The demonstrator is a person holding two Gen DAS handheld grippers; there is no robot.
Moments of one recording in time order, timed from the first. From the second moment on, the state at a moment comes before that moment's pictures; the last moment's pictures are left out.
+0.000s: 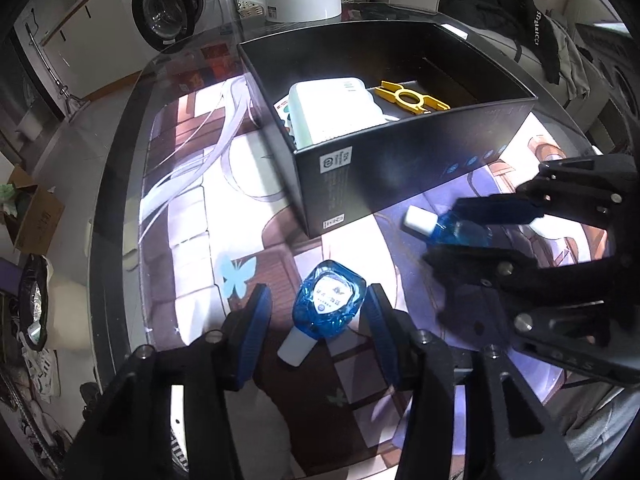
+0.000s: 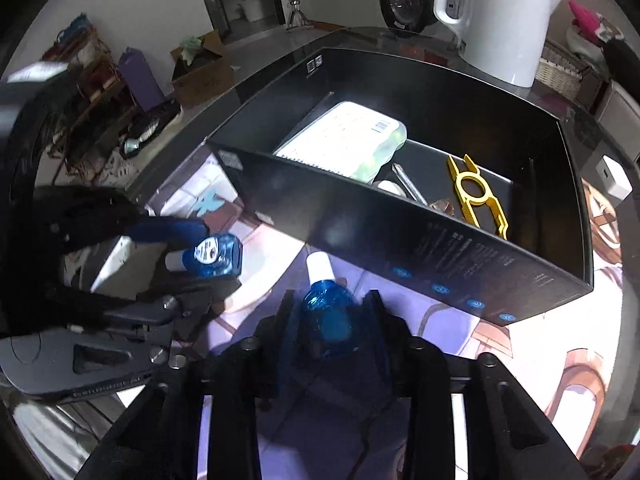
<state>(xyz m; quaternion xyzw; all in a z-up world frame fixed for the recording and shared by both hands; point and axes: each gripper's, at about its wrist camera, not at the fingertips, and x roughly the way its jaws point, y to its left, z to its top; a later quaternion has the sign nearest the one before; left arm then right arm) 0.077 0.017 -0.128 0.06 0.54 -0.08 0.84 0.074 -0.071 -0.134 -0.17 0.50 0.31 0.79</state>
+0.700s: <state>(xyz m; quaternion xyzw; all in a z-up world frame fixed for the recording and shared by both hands) 0.075 -0.010 -0.124 0.07 0.53 -0.10 0.84 0.054 -0.102 -0.129 -0.15 0.50 0.30 0.80</state>
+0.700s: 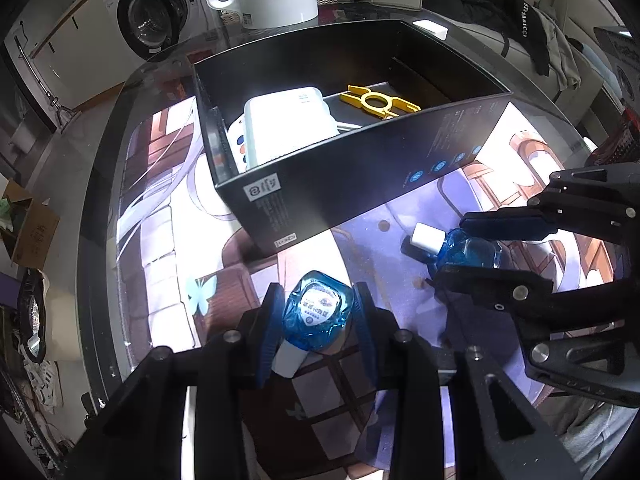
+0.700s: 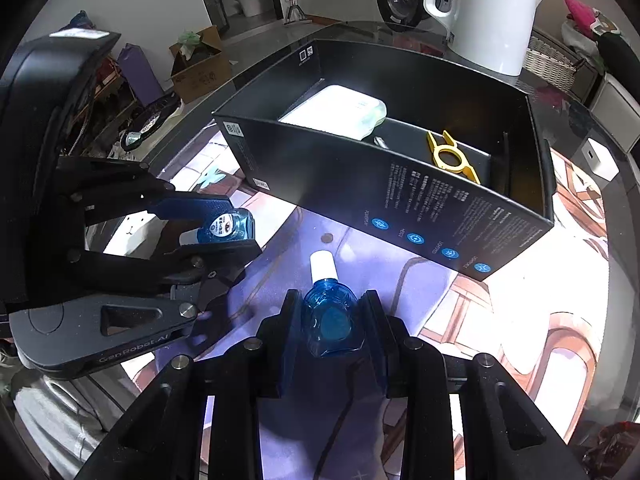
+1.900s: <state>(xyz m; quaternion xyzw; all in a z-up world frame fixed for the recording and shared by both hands) 0.016 -0.009 -0.009 0.05 0.24 -0.08 0.97 0.008 -0.148 -0.014 -0.07 0.24 0.28 0.93</state>
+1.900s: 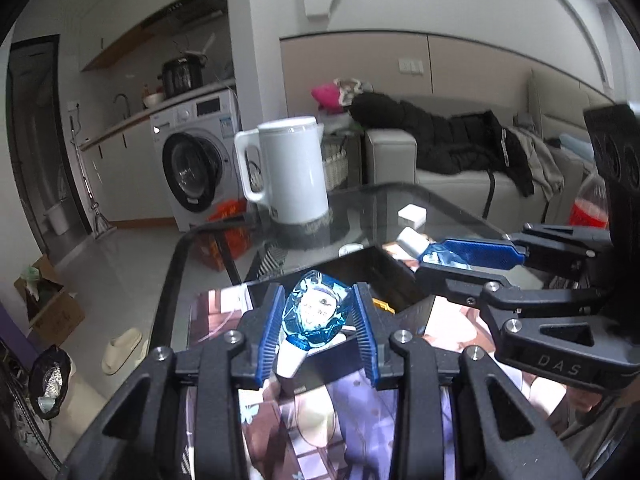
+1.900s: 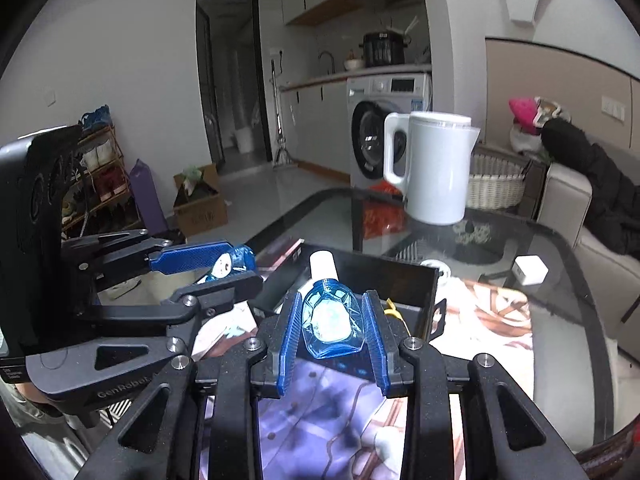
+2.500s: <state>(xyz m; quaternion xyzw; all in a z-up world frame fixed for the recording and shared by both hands) 0.009 0.001 0.010 0.02 0.18 -0.06 0.98 -0.018 -0.156 0.009 -0.06 0.13 0.28 0.95</state>
